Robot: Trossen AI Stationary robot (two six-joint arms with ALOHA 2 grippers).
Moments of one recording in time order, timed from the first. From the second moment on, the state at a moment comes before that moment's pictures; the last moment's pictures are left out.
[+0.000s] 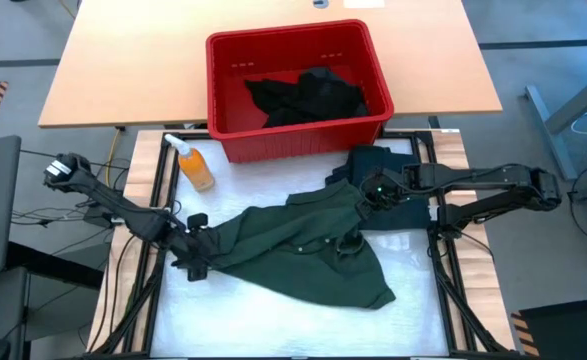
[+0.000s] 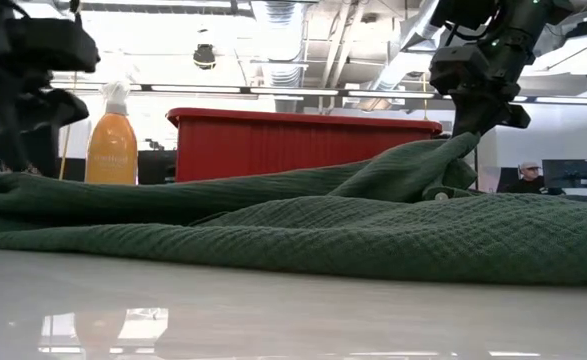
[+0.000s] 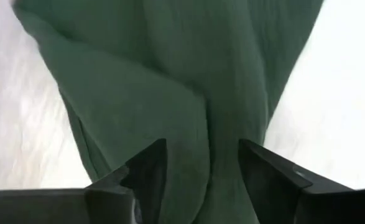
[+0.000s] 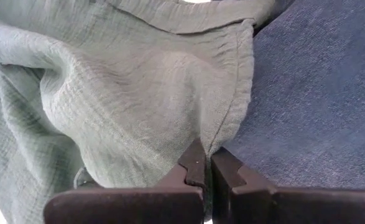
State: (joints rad) left arm -0.50 1.04 0.60 -0.69 -0.24 -0.58; right arm -0.14 1.10 0.83 -0.78 0.08 0.77
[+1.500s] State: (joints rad) left arm -0.50 1.23 0.67 -0.87 -0.36 -0.67; right arm -0.11 1.10 0.83 -0.78 0.05 0.79
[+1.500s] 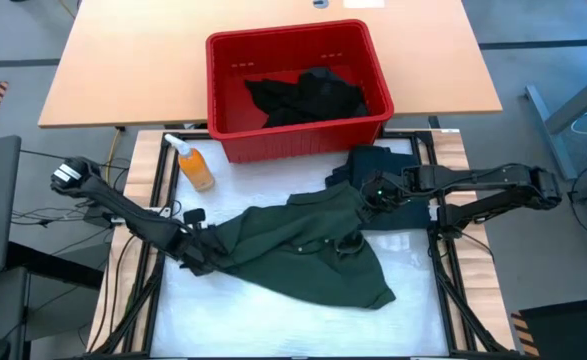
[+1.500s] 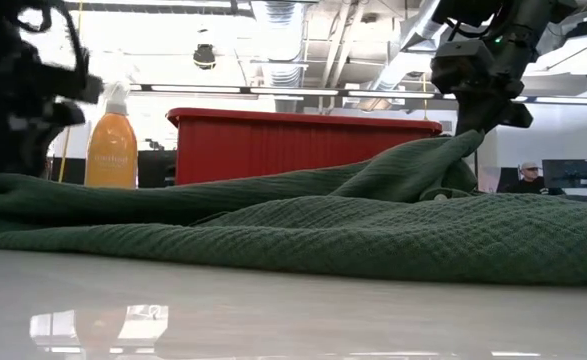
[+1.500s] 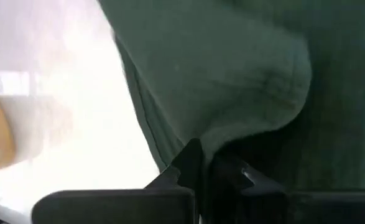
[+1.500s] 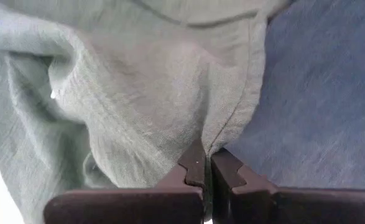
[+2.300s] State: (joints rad) left arm -0.45 0.50 0.66 -0.97 -0.58 -1.49; right arm 0.16 1.09 0.83 -0.97 0.06 1.04
